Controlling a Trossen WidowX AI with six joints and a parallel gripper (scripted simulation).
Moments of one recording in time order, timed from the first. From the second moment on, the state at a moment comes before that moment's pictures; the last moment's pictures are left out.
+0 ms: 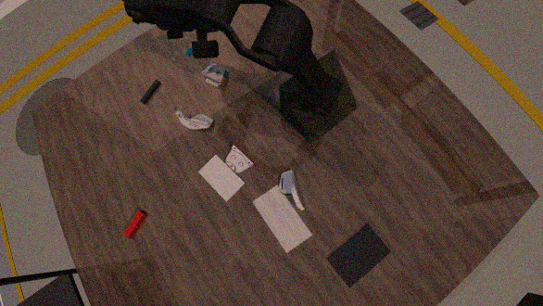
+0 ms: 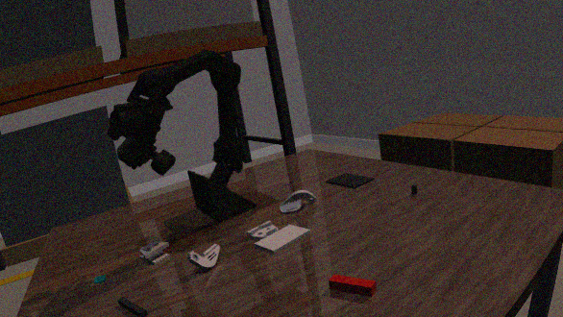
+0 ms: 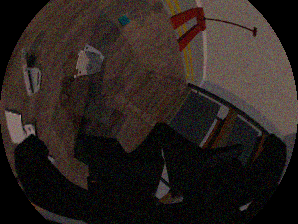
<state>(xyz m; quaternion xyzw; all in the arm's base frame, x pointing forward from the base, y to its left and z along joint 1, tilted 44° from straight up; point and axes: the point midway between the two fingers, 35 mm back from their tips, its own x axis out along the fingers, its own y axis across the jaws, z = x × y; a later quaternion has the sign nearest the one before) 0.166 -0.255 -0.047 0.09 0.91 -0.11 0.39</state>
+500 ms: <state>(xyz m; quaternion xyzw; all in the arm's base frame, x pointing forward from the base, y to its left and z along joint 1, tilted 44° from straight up) 0.235 -0.195 -0.097 0.24 0.85 -0.07 0.46</state>
